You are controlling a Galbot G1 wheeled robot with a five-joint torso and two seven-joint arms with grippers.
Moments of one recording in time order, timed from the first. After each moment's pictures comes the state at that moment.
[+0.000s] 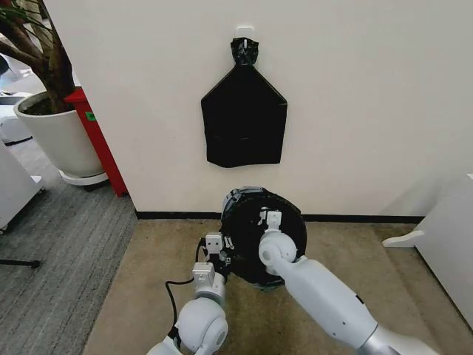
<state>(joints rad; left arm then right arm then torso) 1.27 -1.31 0.02 -1.96 -0.33 0.10 -0.49 -0.71 1.22 -0.20 1.49 0.87 -0.37 0.65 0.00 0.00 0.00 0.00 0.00</state>
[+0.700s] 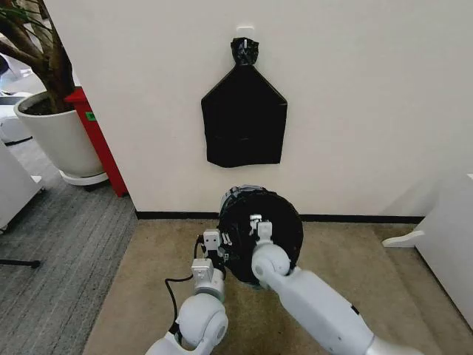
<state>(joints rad) 1.27 -1.33 0.01 -1.94 -0.31 0.10 -0.50 -0.70 1.29 -0.24 1.49 0.82 -0.37 0.64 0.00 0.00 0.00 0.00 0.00</state>
